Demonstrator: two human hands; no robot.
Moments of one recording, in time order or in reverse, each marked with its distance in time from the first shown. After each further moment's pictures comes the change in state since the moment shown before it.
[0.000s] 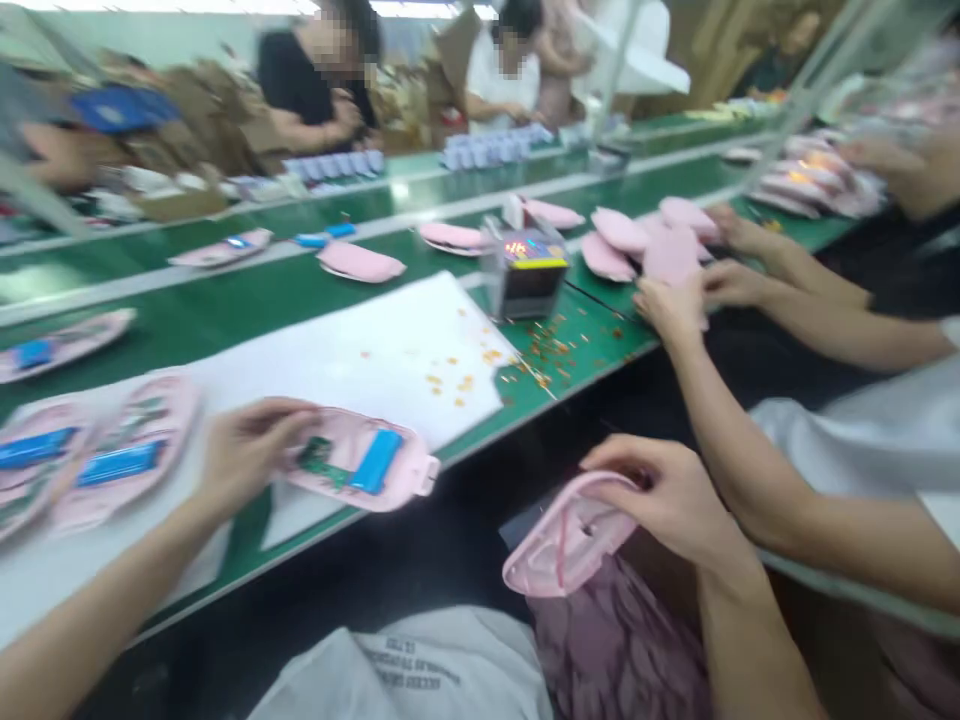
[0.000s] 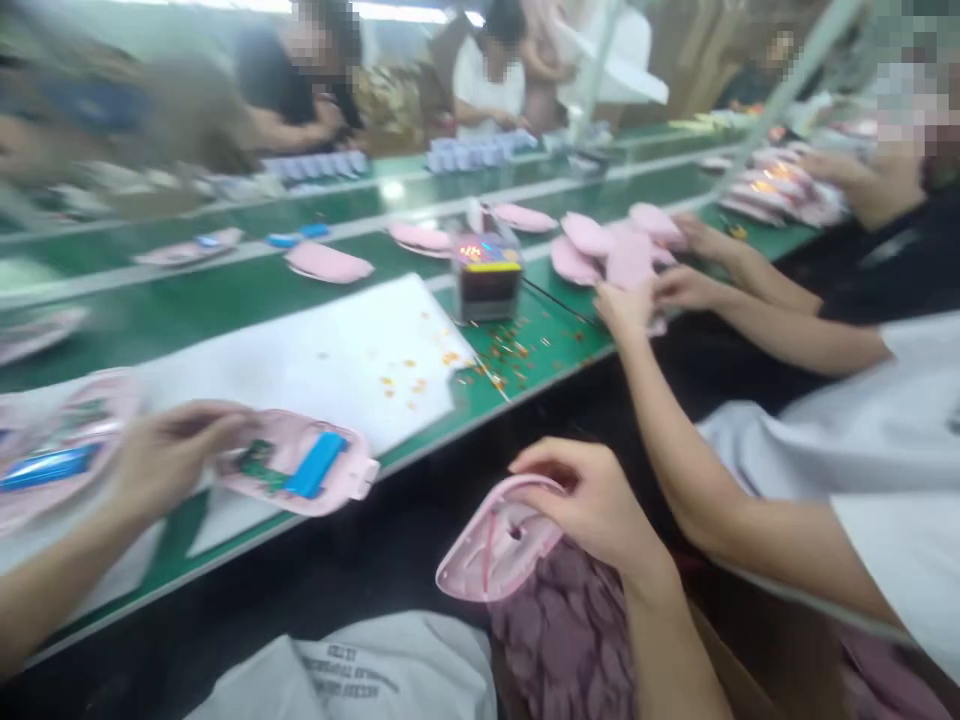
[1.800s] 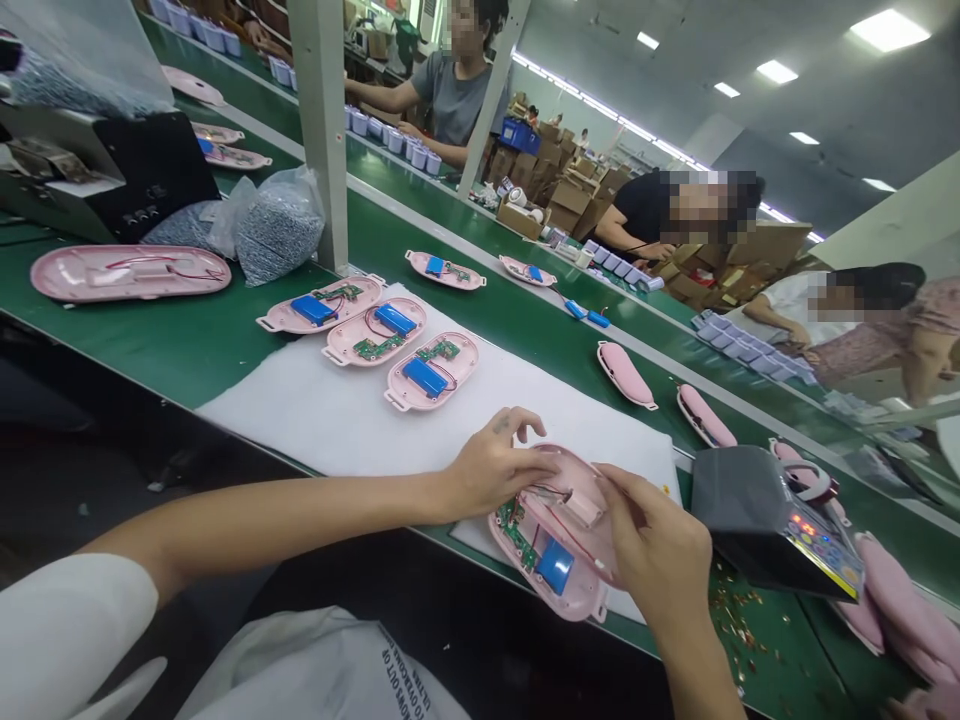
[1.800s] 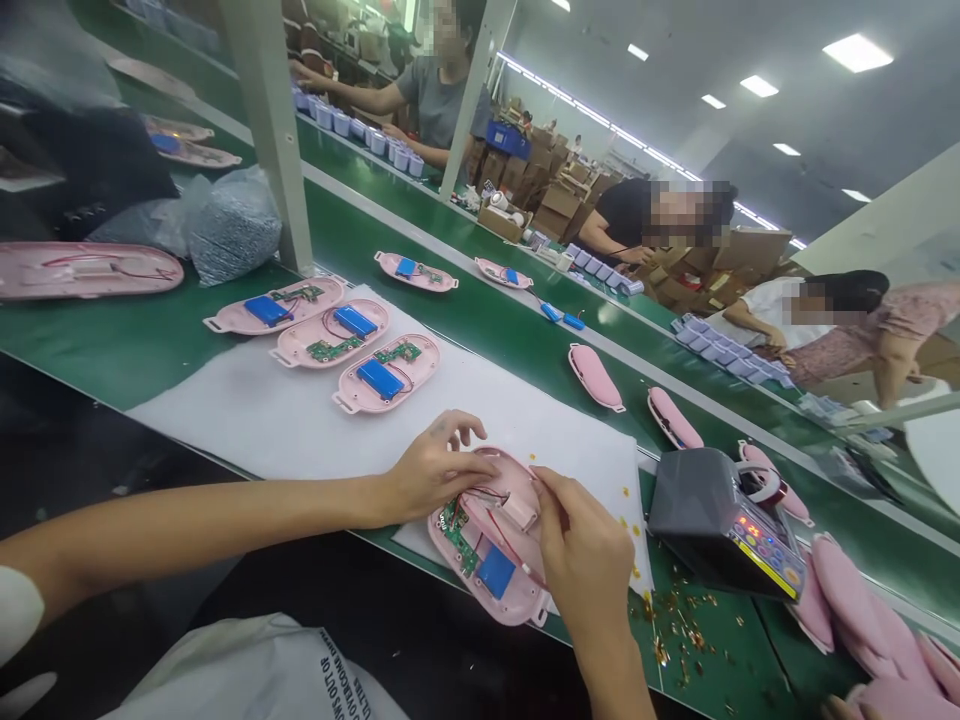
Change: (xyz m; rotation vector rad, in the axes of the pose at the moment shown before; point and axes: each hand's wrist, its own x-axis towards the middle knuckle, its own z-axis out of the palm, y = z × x) left_hand -0.035 -0.045 -0.017 -0.188 0.333 0.406; right_hand 0.123 -0.154 0.187 -0.555 -0.066 -0.844
